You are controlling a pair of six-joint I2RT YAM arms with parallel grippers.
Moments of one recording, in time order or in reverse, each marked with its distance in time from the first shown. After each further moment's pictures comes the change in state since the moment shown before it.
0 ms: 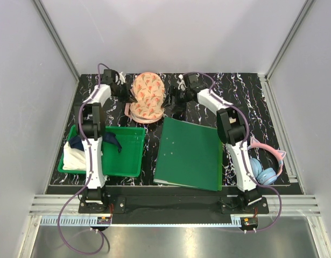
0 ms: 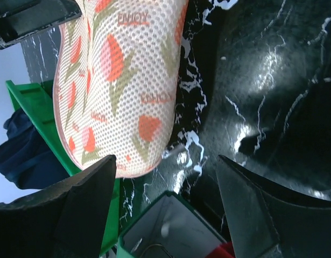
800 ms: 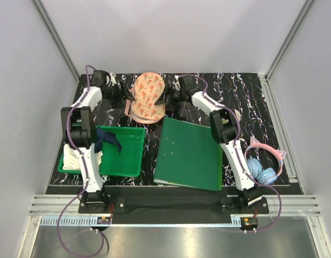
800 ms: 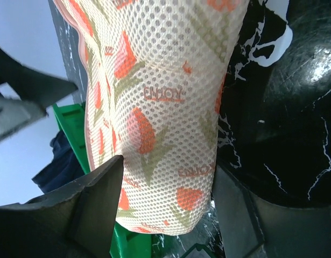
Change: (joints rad) left arm 0.041 -0.278 -0.293 0.023 -0.026 -0.076; right arm 0.026 0.188 0.185 0.119 -0.088 0.225
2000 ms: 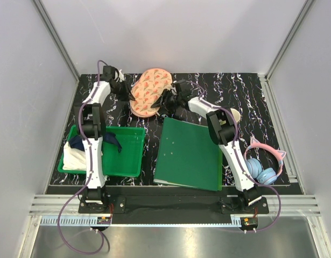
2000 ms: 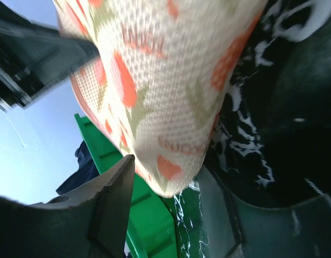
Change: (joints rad) left arm -0.042 0.287 0.378 -0.153 -0.048 0.076; right arm 0.035 -0.024 -0.139 0.203 0.023 0.215
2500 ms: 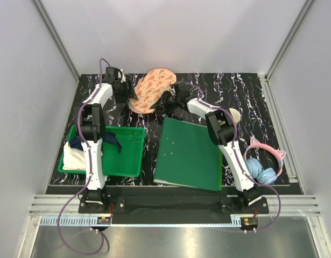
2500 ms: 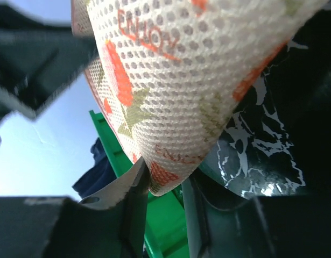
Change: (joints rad) left arm -0.037 -0.052 -0.080 0.124 -0.174 0.052; right arm 0.018 0.000 -0.026 0.064 -0.034 0.076
